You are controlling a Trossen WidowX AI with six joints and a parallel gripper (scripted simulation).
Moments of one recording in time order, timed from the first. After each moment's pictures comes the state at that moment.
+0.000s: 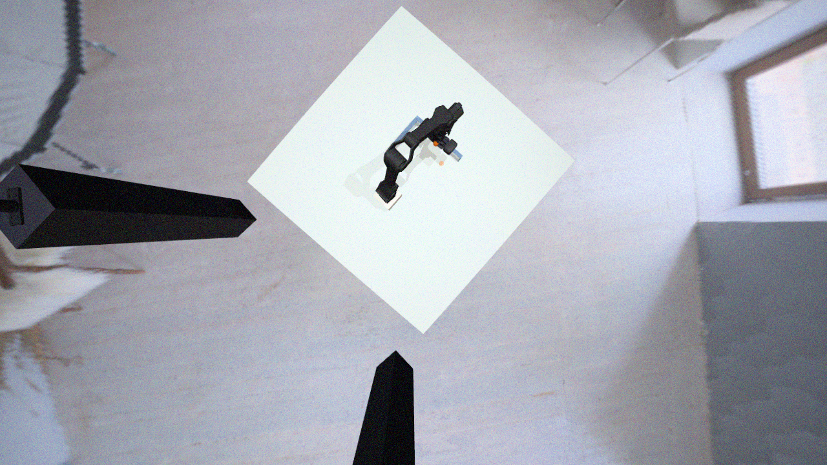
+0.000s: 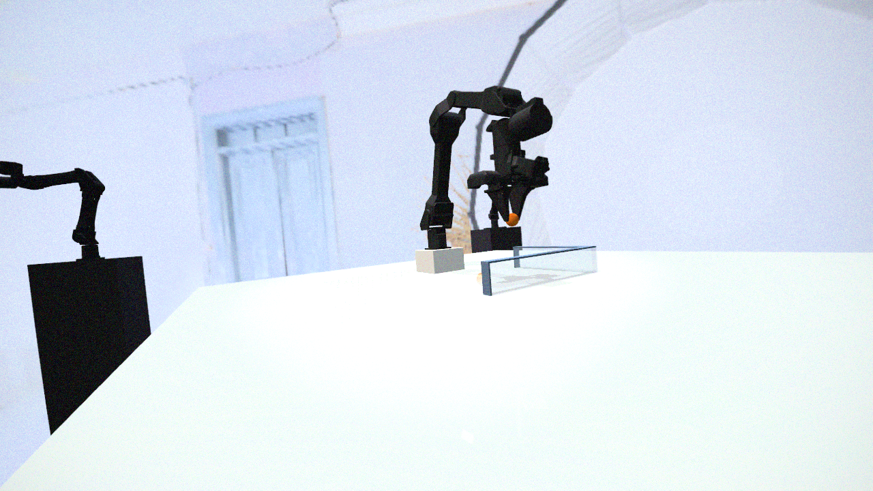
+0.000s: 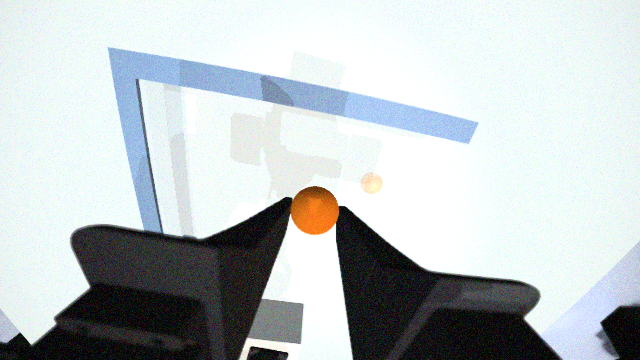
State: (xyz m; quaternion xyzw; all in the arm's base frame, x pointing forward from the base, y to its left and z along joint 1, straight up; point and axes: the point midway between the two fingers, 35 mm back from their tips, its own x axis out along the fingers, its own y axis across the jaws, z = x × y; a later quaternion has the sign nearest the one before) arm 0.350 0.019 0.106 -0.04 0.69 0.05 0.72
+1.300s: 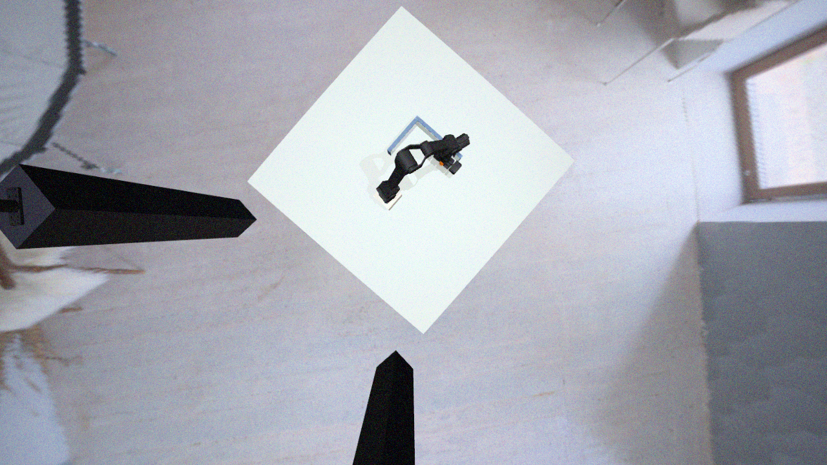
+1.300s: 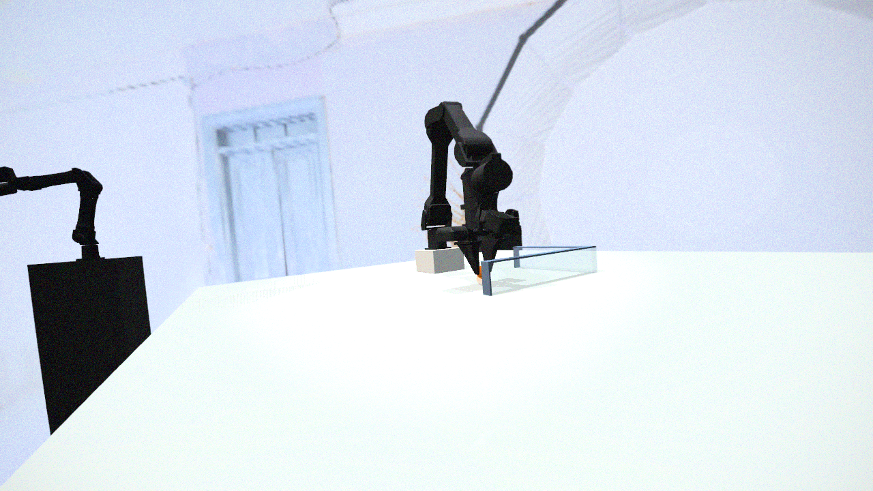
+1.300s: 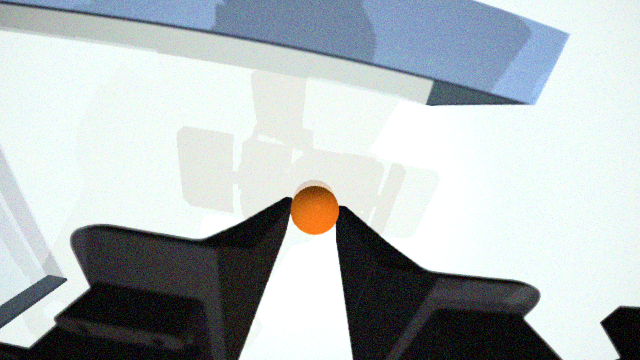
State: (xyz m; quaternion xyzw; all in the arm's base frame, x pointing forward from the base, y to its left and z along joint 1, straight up) arm 0.344 -0.058 0.002 -0.04 0.69 0.04 0.72
